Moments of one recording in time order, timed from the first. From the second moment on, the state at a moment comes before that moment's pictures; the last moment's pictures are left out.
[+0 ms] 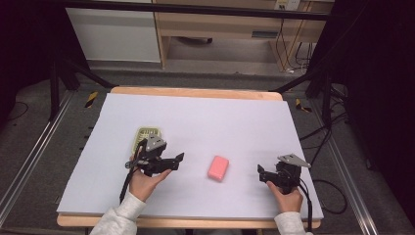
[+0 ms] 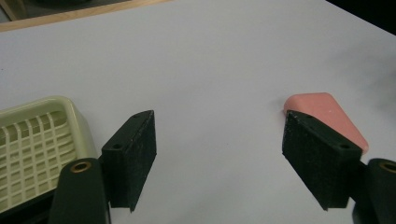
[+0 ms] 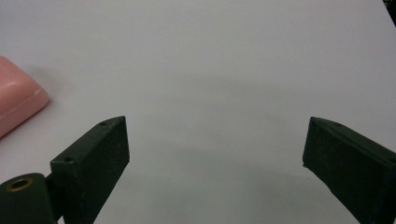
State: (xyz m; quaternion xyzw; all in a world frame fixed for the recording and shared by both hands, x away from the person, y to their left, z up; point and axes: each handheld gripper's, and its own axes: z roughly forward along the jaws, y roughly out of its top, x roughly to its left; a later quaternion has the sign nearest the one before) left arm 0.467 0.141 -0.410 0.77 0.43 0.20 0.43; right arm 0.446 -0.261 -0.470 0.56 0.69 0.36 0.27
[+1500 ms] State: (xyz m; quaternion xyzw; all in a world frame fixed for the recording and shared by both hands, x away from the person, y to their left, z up) left arm 0.478 0.070 -0.421 0.80 0.39 0.17 0.42; right arm 0.444 -0.259 -0.469 0.56 0.69 0.36 0.28
